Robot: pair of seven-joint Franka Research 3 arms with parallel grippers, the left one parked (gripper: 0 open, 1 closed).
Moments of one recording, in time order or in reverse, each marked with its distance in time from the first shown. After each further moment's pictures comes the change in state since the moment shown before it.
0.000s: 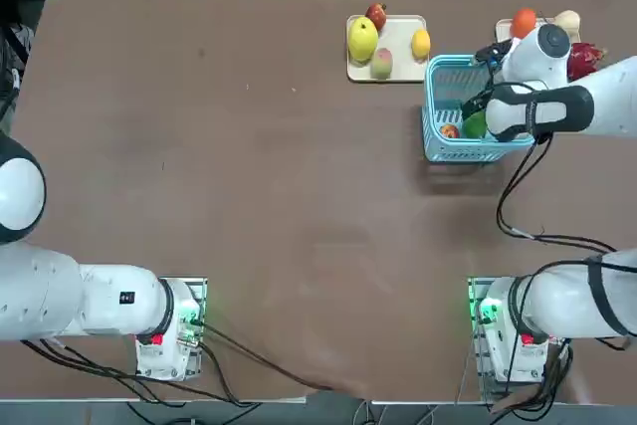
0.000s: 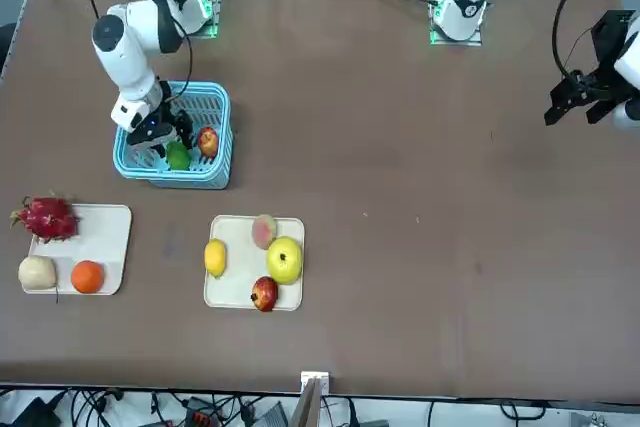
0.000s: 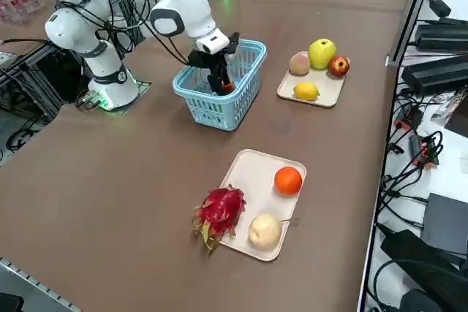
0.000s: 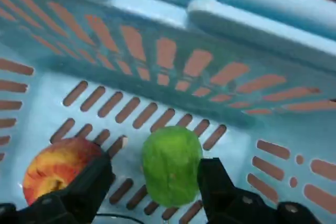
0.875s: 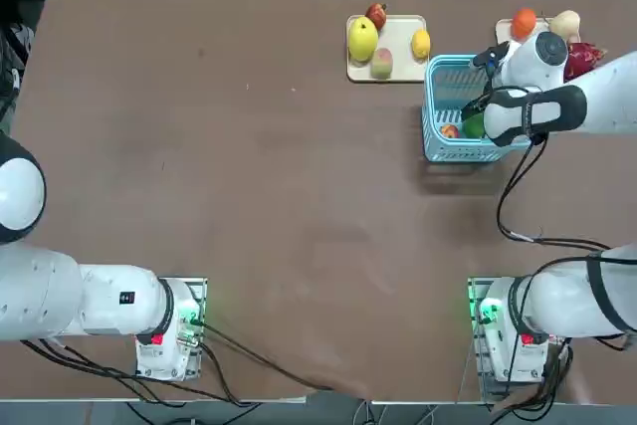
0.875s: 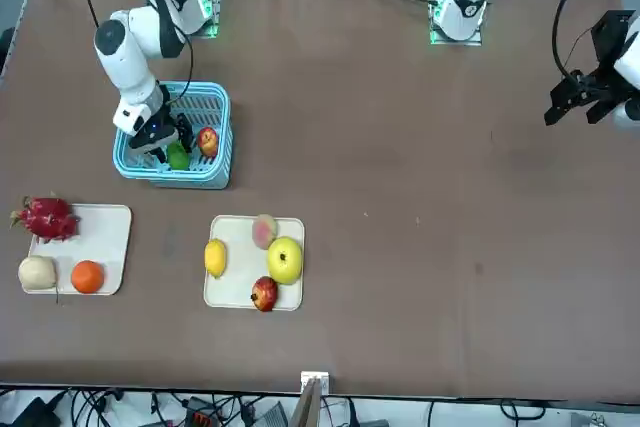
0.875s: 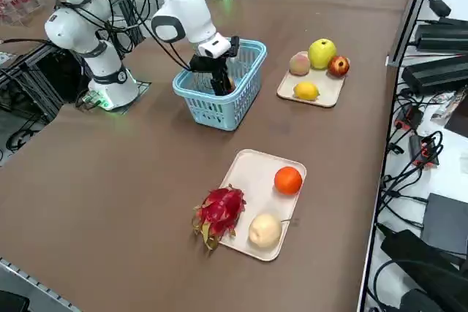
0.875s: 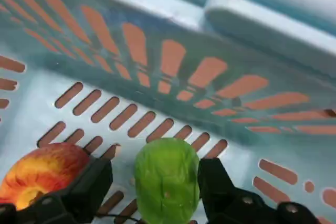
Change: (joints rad) arm -0.005 0.066 -0.001 0.000 -0.001 0.102 -0.079
